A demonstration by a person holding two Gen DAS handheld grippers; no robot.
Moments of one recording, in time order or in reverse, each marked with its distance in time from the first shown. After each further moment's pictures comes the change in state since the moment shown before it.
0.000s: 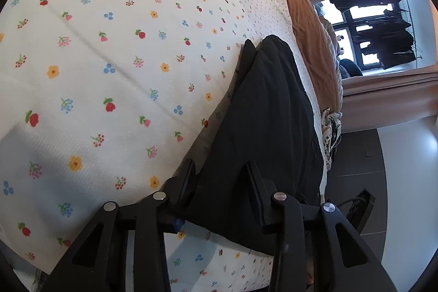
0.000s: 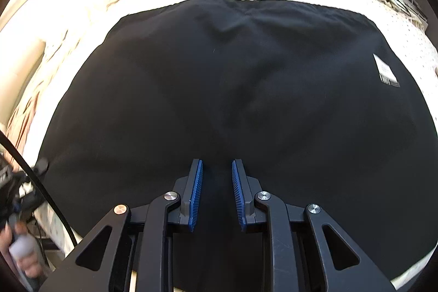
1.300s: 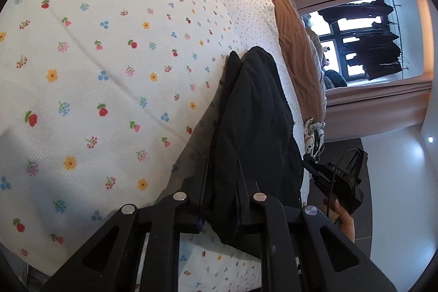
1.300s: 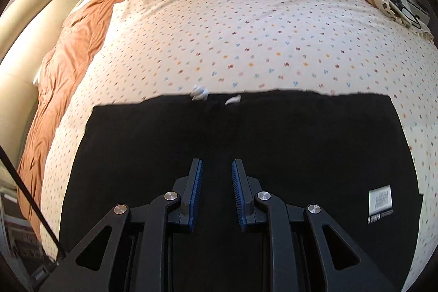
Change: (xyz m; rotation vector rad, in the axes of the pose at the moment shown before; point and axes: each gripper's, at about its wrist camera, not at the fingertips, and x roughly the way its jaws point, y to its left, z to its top) left arm -0.015 -0.003 -0.001 -0.017 -0.049 -0.108; right arm 0.038 -0.016 0.098 0.091 -0.009 0.053
